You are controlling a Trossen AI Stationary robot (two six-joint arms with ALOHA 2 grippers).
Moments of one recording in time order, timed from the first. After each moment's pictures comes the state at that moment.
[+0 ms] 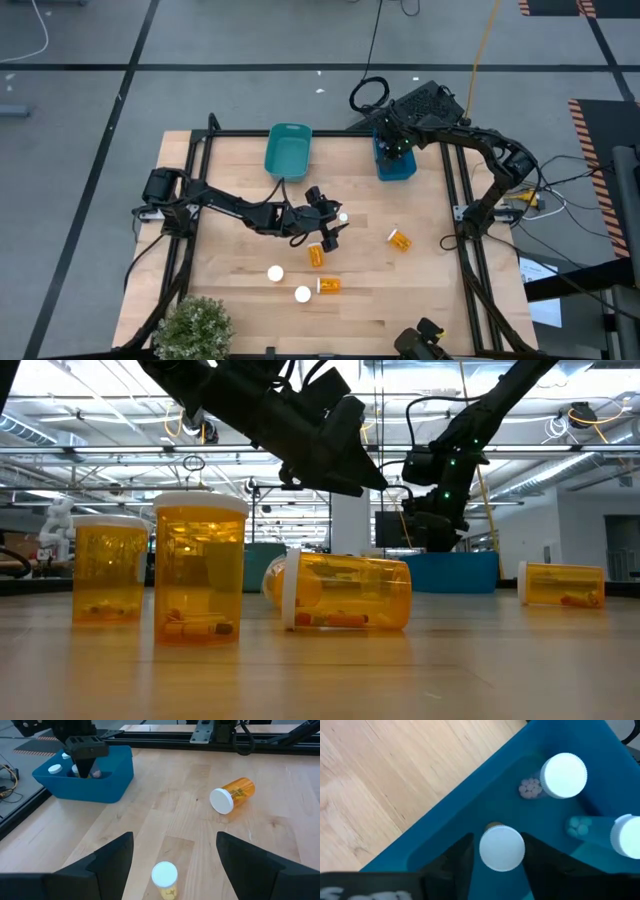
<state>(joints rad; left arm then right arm) -0.12 1.82 1.06 0.30 -0.42 -0.09 -0.81 1.67 1.04 -0.57 0.00 -0.18</state>
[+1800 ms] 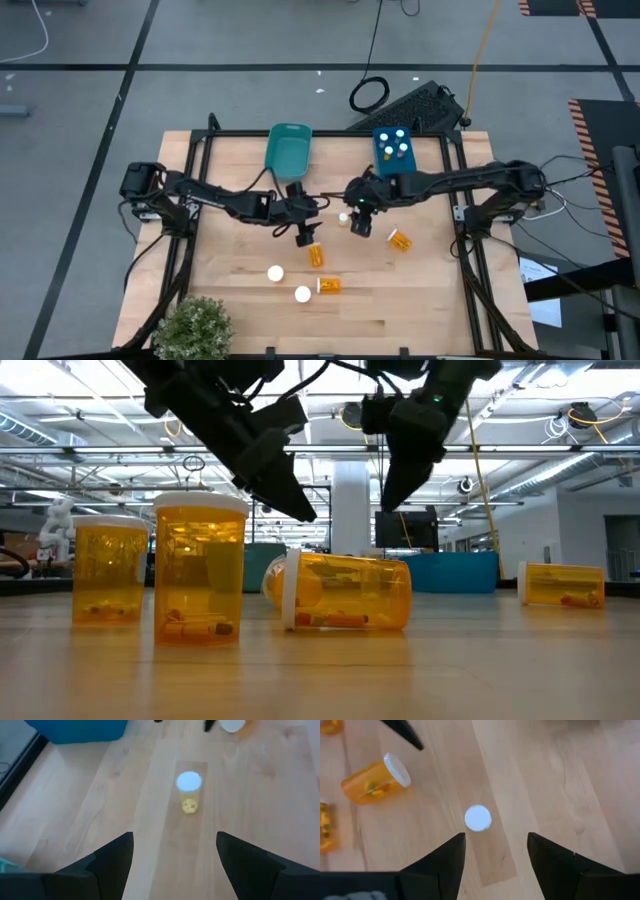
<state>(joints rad) -0.05 1.64 0.94 -0.05 -0.29 -0.05 -0.04 1.57 1.13 -0.62 0.10 0.20</state>
